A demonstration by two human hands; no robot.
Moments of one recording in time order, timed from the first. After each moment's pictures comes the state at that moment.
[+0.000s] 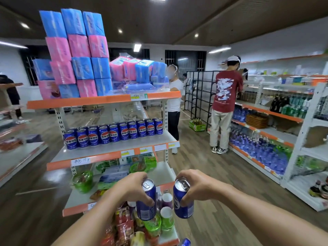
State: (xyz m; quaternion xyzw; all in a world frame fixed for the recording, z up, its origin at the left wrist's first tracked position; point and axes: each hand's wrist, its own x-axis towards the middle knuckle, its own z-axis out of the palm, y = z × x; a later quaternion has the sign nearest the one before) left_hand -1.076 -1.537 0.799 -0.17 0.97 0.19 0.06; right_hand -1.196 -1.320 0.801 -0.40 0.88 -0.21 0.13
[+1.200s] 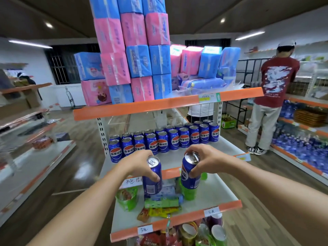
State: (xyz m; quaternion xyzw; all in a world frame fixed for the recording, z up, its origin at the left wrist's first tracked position) left_hand -1.126 -1.879 0.853 -0.19 0.97 0.17 0.03; right_hand -1.277 -1.665 0.845 -0.42 0.86 -0.26 0.13
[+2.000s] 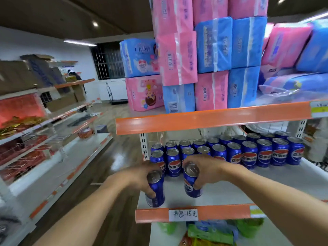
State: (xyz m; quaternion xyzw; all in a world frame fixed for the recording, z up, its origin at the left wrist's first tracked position) left_hand -1.125 -2.106 0.820 -0.21 0.96 0.15 0.09; right_hand -1.317 -1.926 0.821 -0.53 0.81 -0.13 0.21
